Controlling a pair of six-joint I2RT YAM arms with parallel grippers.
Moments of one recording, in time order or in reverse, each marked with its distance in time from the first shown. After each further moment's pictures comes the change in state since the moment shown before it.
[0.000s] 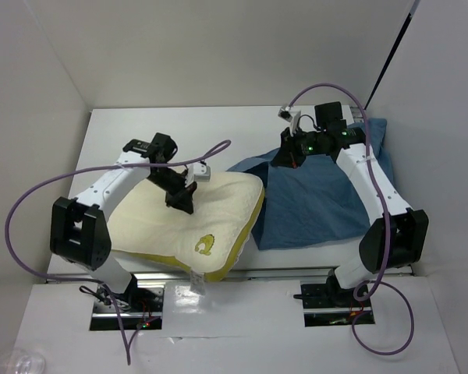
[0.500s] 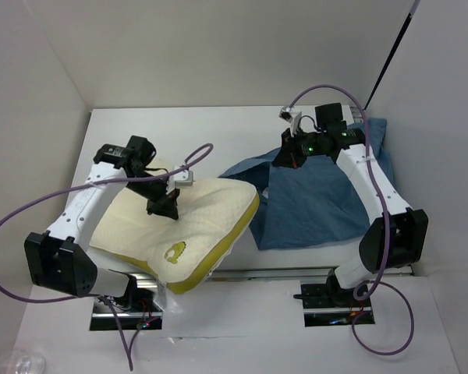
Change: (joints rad) left arm 0.091 -0.190 0.007 -0.189 0.006 0.089; right arm -0.006 0.000 -0.017 0.011 0.018 -0.006
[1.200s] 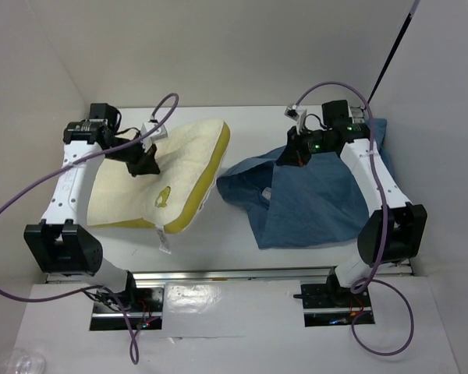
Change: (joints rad) left arm 0.254 0.158 0.284 0.171 -0.040 -0.126; right arm -0.069 0.051 0.062 -0.095 -0.097 -0.081
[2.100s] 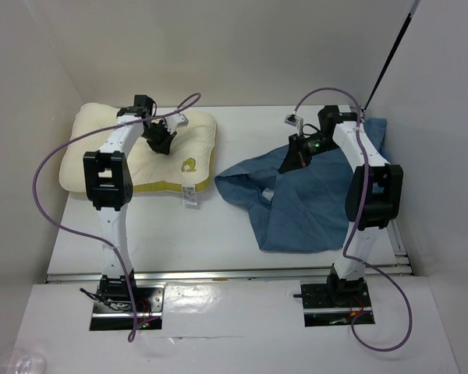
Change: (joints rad) left arm -0.061 0.780 0.456 0.305 -0.311 -0.113; right arm -0.078 0.357 0.179 -0.311 -0.135 -0.197
